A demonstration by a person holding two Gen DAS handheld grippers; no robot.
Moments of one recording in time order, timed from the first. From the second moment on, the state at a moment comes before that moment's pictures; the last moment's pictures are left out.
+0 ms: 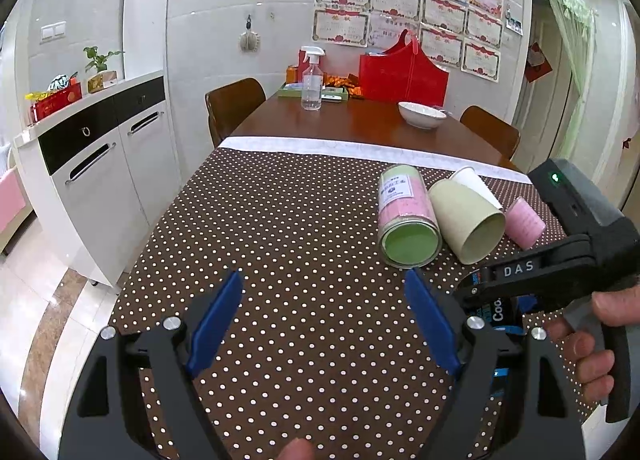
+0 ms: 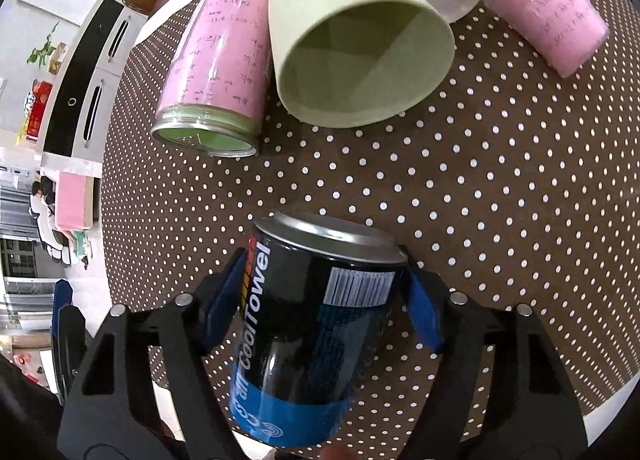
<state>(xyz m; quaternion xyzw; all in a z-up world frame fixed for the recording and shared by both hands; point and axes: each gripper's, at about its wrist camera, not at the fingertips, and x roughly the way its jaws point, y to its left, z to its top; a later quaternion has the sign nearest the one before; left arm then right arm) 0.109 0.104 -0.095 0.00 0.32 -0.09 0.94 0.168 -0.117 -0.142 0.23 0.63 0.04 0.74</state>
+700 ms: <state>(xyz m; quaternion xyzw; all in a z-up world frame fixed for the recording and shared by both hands) 0.108 0.101 -0.080 0.01 0.32 -0.05 0.95 0.120 -0.168 -0.127 0.30 0.51 0.13 0.80</state>
